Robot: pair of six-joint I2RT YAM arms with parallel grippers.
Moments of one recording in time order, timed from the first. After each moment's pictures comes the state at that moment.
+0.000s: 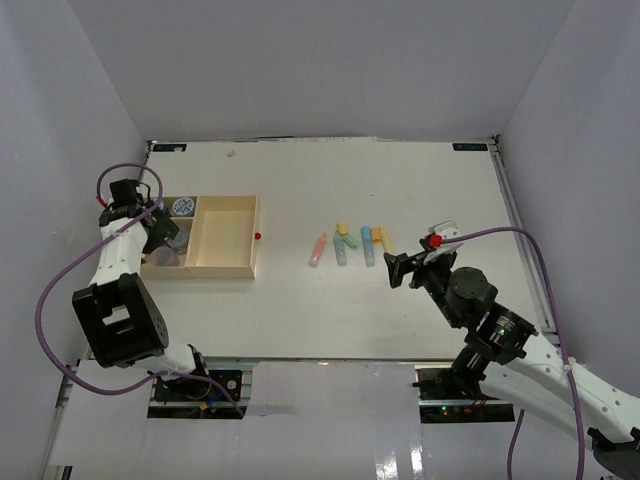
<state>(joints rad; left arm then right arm) 0.33 1.48 1.10 -0.66 -0.19 -0.42 0.91 0.52 0.53 -0.11 0.46 0.05</state>
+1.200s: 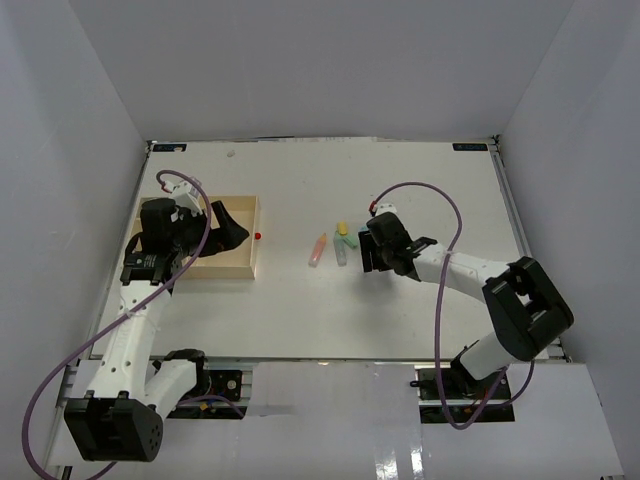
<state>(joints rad) -0.01 0.94 0.87 -0.50 0.39 -0.34 0.66 1.48 0.81 -0.21 0.27 0.31</state>
